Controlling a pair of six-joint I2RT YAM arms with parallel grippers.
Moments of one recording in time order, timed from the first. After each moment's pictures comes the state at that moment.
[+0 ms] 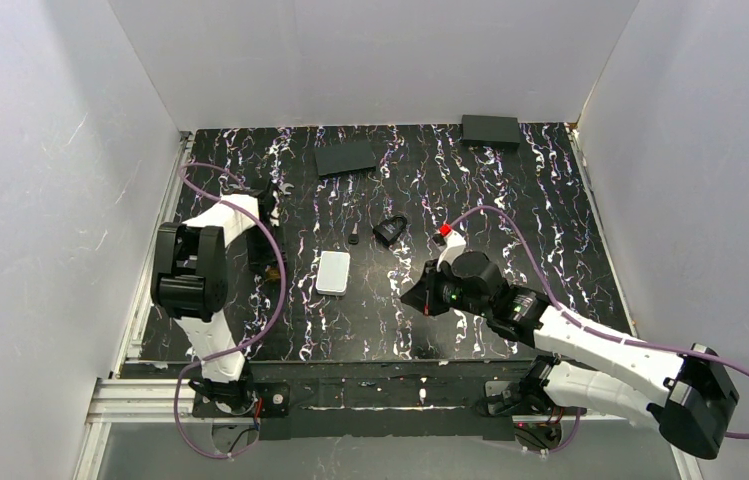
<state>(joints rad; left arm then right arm) -0.13 1.85 1.19 -0.89 -0.03 -0.29 0.94 0.95 0.56 -0.12 -0.05 0.66</state>
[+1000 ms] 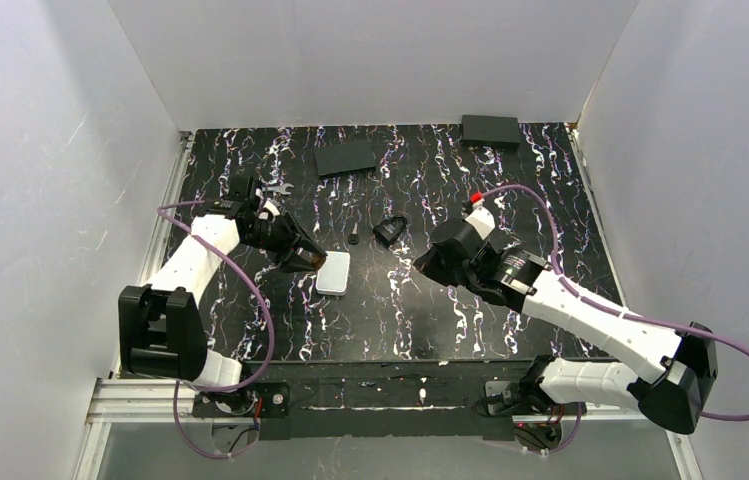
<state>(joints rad) -0.13 1.45 1.08 -0.88 0.63 -0.79 0.94 1.13 0.98 -0.61 0.36 1.16</state>
